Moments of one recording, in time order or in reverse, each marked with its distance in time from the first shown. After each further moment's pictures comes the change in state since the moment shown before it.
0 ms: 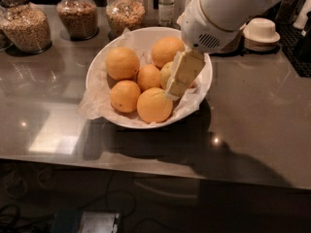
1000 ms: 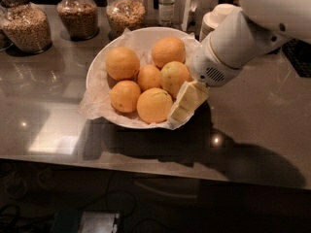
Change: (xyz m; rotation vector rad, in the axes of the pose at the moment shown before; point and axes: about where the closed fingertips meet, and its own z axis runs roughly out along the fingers) arm 0.046 0.045 0.041 -0.159 -0.019 0.218
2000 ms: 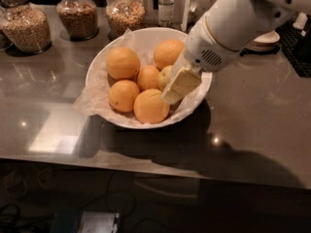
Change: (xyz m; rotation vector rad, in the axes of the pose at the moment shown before) arm -0.032 0.001 -0.029 0.022 -0.018 -0.030
